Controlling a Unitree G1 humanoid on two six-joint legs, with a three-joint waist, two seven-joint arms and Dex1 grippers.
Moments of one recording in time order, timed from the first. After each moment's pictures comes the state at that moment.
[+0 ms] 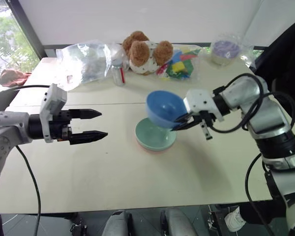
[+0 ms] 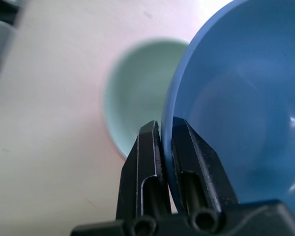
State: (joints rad) left arm -0.39 1.01 0.25 -0.25 -0.82 0.80 -1.15; right arm -0.88 -0.76 0.29 -0.10 0.14 0.26 1.58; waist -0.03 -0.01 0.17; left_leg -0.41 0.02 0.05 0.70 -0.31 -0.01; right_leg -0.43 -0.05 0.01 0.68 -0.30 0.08
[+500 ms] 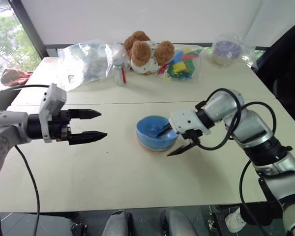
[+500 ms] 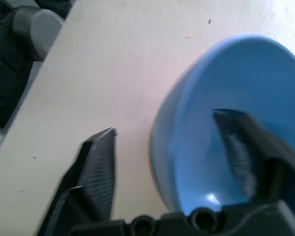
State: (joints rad) left arm -0.37 1.02 0.26 -0.26 -0.82 0.80 -1.15; right arm -0.88 -0.72 0.41 -0.06 0.09 0.19 1.56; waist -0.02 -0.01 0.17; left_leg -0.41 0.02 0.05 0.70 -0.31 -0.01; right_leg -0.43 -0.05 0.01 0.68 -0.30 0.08
